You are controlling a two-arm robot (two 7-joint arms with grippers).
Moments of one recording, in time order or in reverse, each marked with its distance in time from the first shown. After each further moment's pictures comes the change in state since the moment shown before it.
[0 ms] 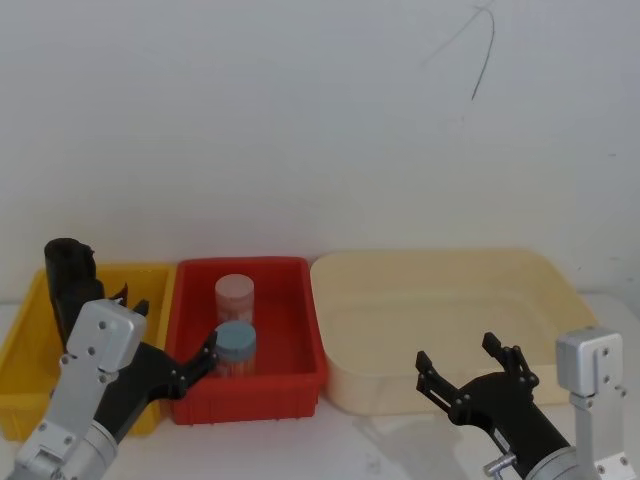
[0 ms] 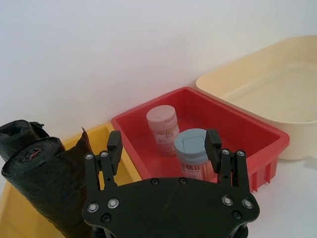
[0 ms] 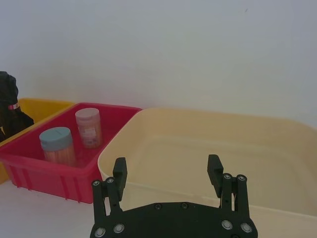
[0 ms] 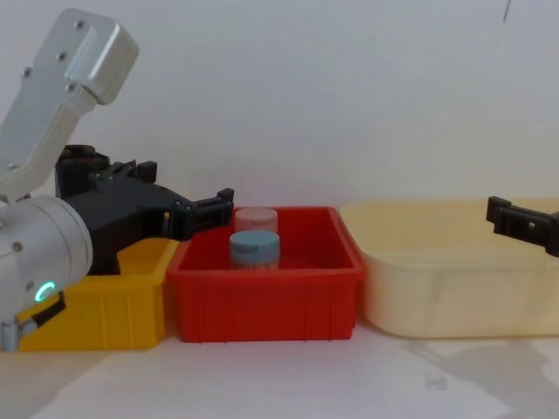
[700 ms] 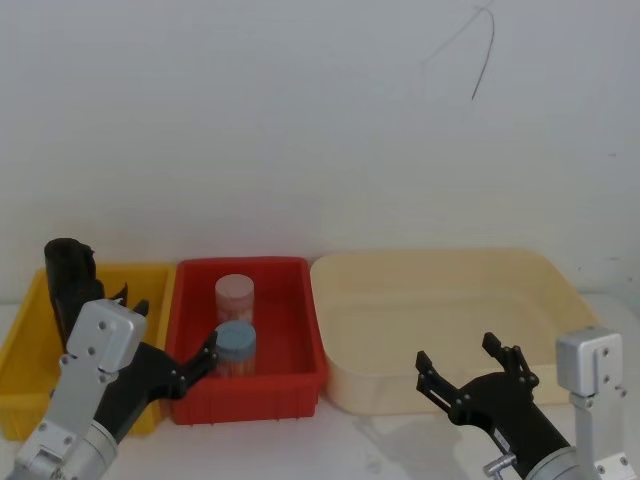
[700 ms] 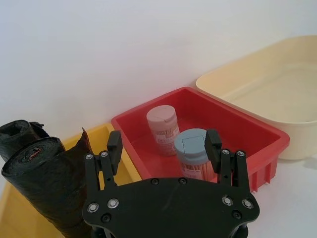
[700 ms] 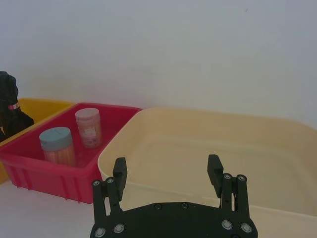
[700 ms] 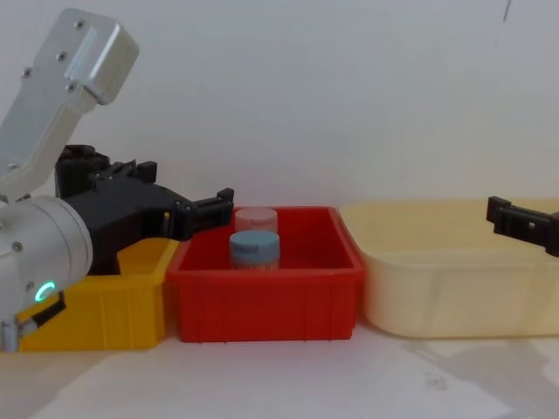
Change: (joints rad) left arm 0.000 0.000 0.000 0.000 0.000 0.000 0.000; right arm 0.000 0.000 0.000 0.000 0.000 0.000 0.000
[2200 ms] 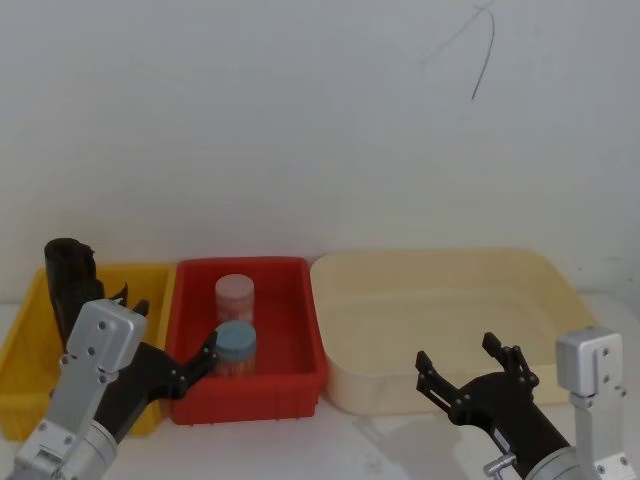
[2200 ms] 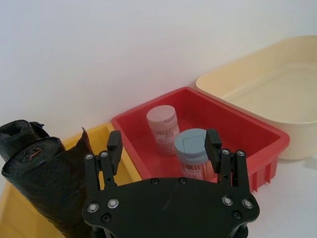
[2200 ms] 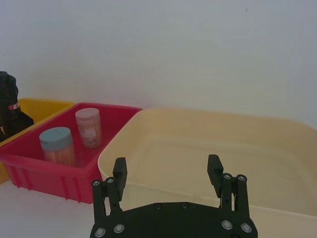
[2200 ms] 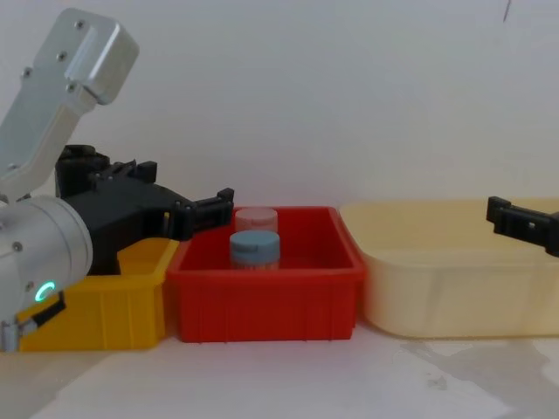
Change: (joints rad) left arm 0.000 0.000 0.000 0.000 0.000 0.000 0.000; right arm 0.000 0.000 0.000 0.000 0.000 0.000 0.000
